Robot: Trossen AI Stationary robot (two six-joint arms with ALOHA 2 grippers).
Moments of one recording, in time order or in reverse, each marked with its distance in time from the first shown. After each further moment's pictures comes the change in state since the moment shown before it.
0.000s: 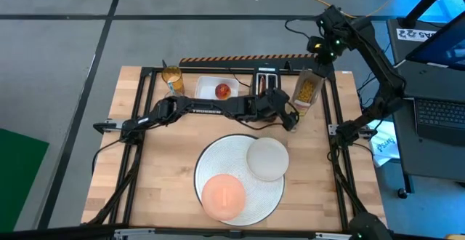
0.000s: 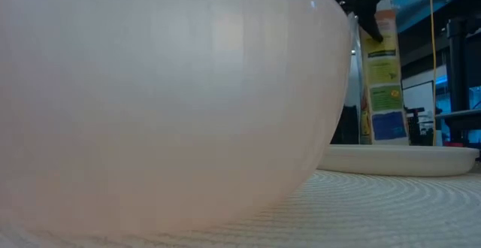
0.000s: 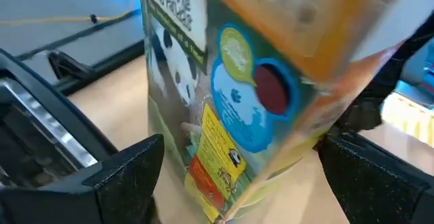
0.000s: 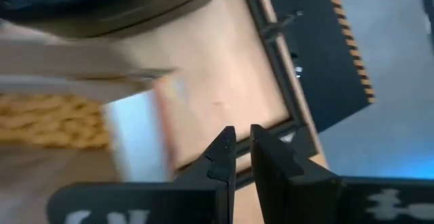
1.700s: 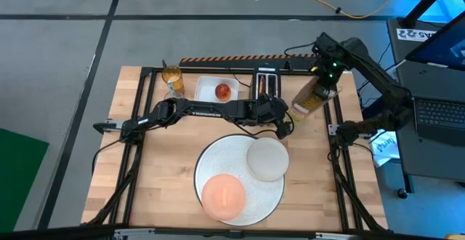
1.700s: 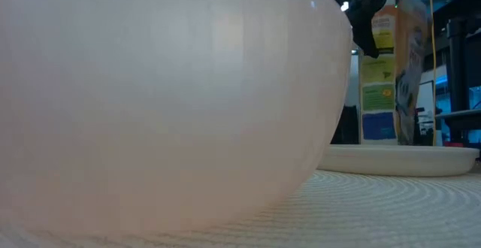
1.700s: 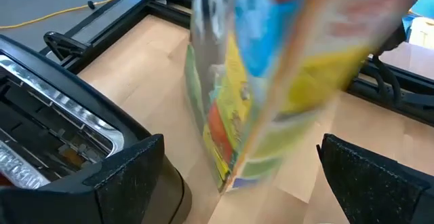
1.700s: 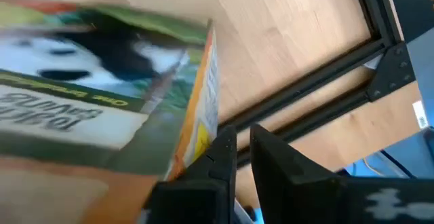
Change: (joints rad) left arm -0.031 -0.001 0.000 -0.164 0.019 0.108; right arm 0.085 -0.191 -0.402 0.006 0.040 0.235
